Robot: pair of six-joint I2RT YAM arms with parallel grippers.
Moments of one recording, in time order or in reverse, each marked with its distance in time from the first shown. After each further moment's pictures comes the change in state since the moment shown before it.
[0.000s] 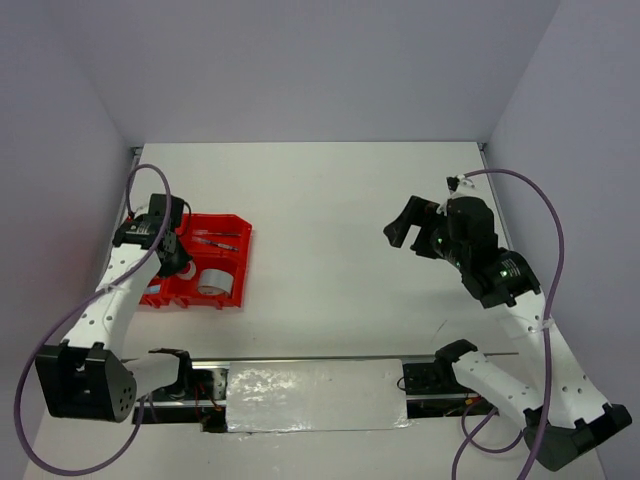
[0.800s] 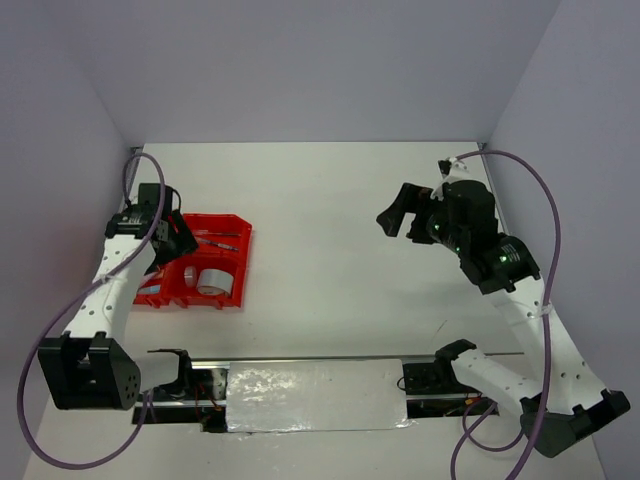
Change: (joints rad) left arm 0.087 0.067 -0.006 0.059 0.063 0.106; right arm 0.000 0.087 0.071 0.053 -0.096 -0.068
